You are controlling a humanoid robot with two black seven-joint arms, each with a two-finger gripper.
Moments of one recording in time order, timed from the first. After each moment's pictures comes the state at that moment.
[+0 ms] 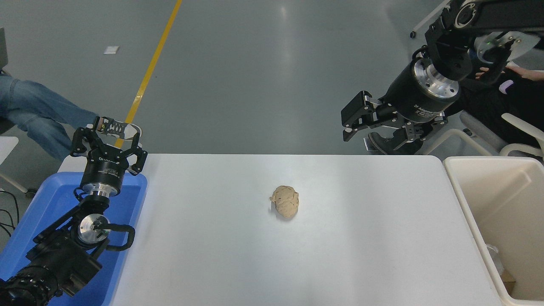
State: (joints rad) left arm -0.60 0.24 -0.89 -0.42 -0.07 -0.57 -0.53; right arm 2.18 -0.25 -1.08 1.28 0.12 0.79 -0.13
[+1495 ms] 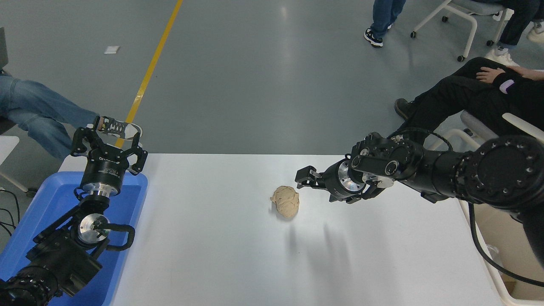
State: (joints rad) left arm -0.60 0.24 -0.89 -0.42 -0.07 -0.57 -0.53; right arm 1.29 0.00 -0.75 0.69 0.00 0.32 -0.14
